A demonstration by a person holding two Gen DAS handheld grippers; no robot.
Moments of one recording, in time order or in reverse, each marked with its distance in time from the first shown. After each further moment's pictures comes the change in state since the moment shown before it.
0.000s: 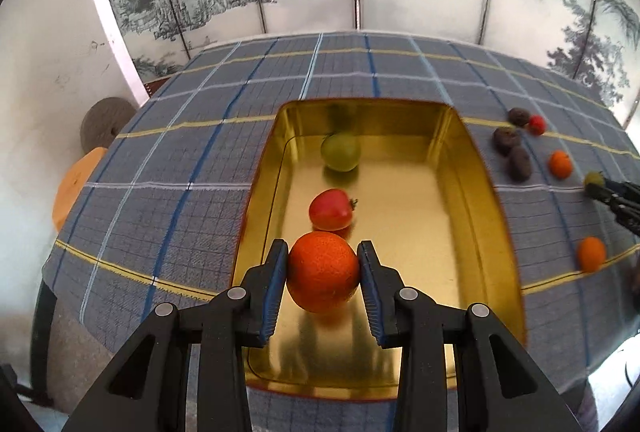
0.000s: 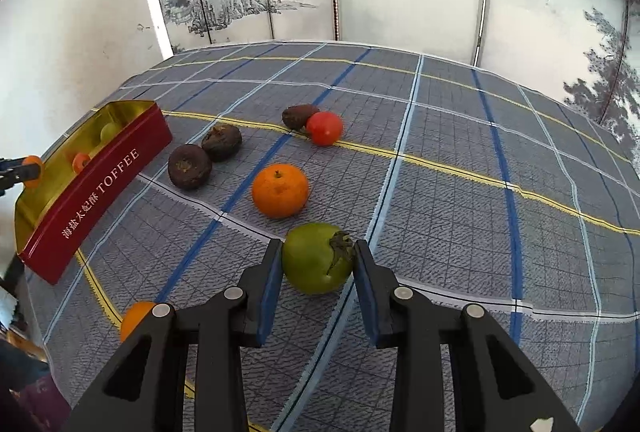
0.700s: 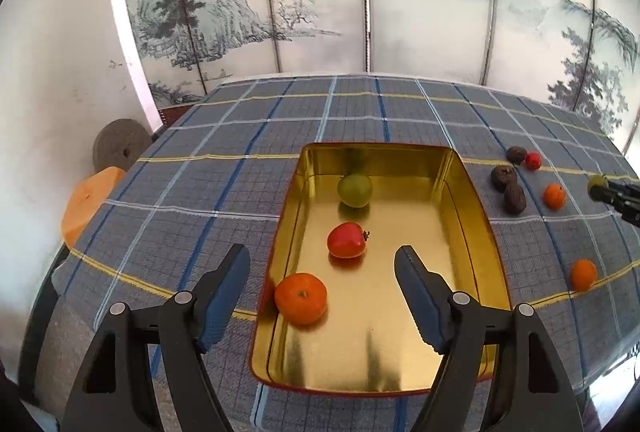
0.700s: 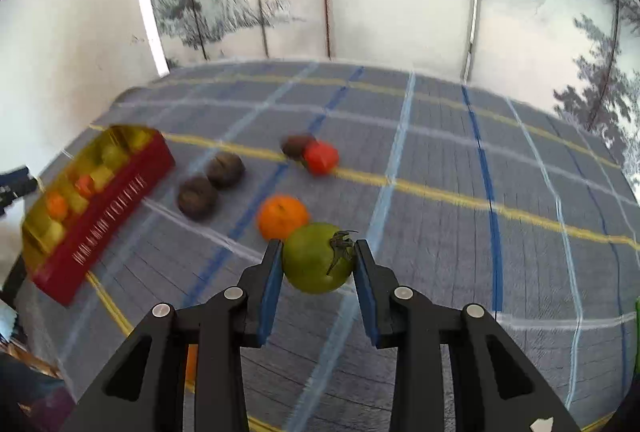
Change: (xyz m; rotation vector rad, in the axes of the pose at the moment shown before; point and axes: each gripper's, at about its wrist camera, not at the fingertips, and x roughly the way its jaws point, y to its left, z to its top) left arm -0.037 0.013 -0.002 -0.044 -0.158 0.019; right arm -0.024 0.009 0.023 0.015 -0.052 -0.009
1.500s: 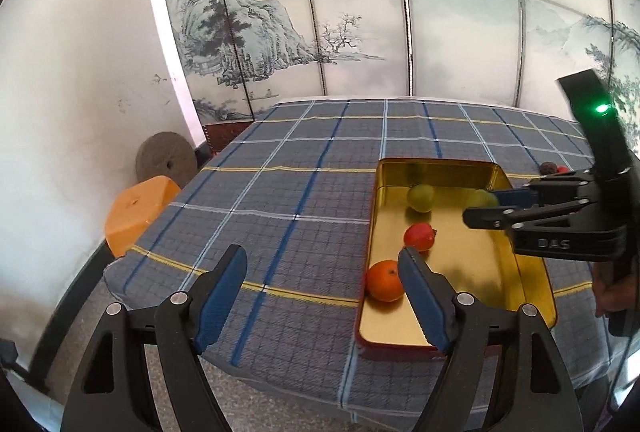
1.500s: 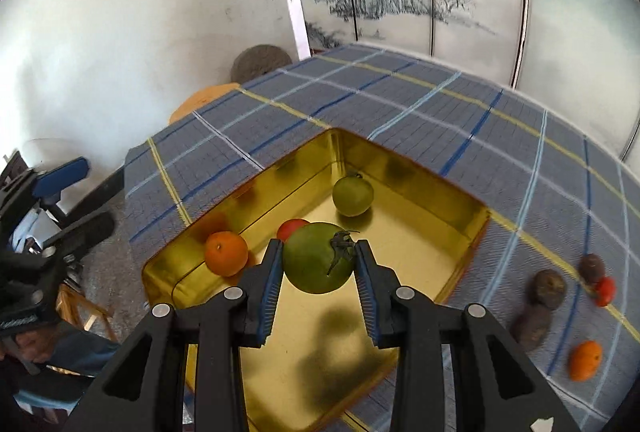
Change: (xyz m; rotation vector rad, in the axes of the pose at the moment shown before) left arm -0.047 0.051 -0.021 -0.022 -0.087 0.136; right arm 0.067 0.248 0.066 -0.262 0.115 0.355
